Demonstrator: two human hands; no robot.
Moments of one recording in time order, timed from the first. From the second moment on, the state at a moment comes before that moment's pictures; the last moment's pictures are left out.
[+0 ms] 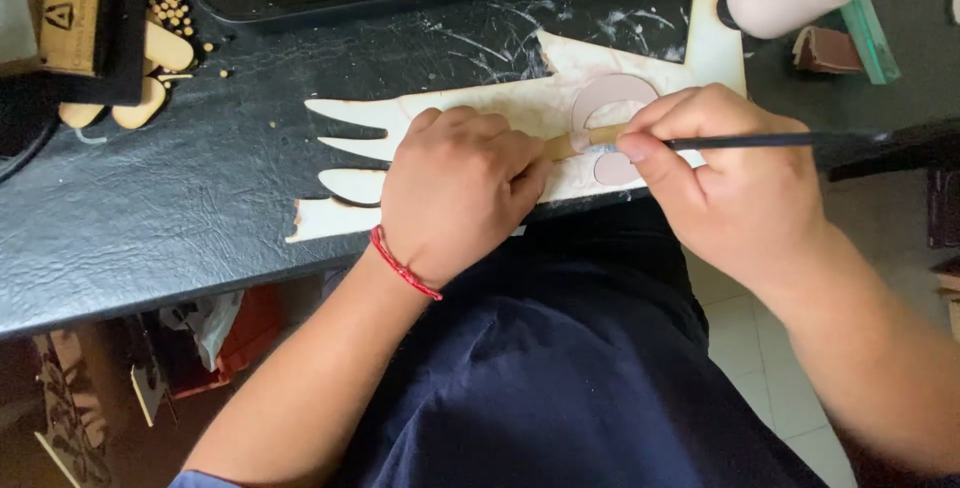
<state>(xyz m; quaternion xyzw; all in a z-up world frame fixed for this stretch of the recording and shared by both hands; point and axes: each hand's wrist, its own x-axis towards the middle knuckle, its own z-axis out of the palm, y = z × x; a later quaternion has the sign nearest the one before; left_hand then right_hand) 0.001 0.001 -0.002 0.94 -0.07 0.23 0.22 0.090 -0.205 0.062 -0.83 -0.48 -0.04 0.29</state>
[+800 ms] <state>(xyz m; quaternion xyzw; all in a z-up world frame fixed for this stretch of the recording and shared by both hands) -0.001 0.001 0.001 0.95 -0.08 0.23 0.22 0.125 -0.232 0.078 -0.87 -0.39 0.06 0.29</state>
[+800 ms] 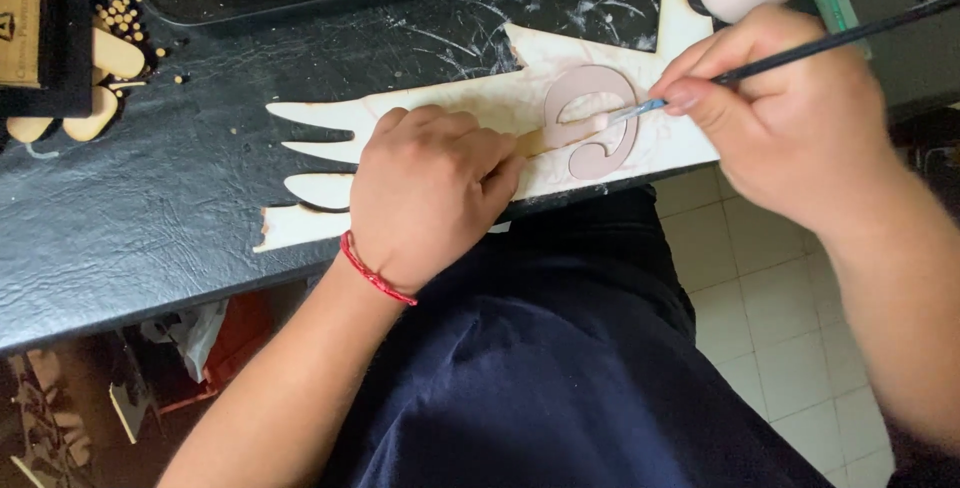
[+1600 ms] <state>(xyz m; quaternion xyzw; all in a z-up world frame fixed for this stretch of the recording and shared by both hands) 0.000 0.001 0.005 0.94 -0.08 0.24 0.23 0.126 -0.203 0.087 -0.82 -0.48 0.11 0.31</state>
